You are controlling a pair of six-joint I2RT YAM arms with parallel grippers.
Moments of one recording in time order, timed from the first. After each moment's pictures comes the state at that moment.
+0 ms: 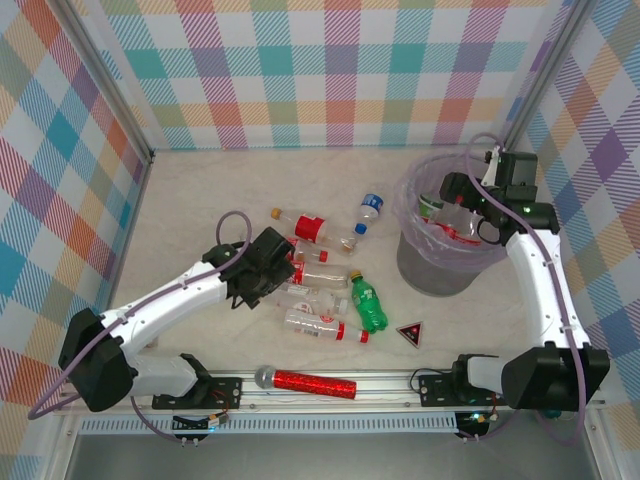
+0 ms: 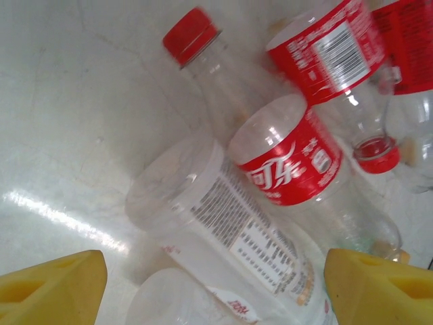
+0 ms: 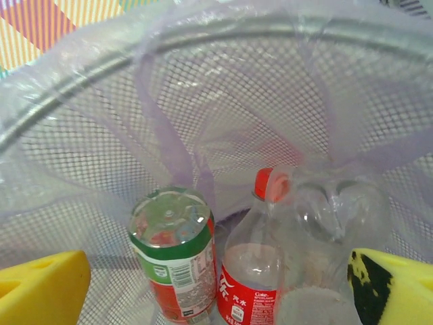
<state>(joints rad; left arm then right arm) -0.74 1.29 1.00 -0.90 -0.20 -1.40 -0.04 1.24 1.29 -0.73 -0.09 0.26</state>
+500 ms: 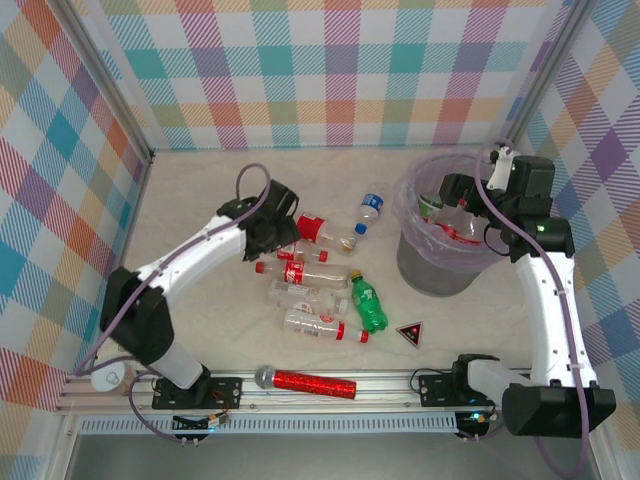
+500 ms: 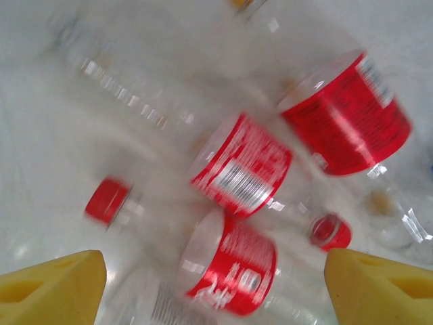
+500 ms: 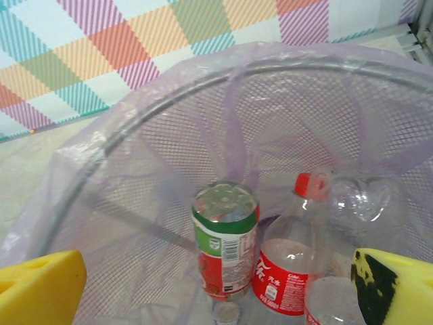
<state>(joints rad) -0.57 1.61 1.35 -0.88 -0.21 -0.91 -0.04 1.10 1.30 -0.77 -0.21 0.23</state>
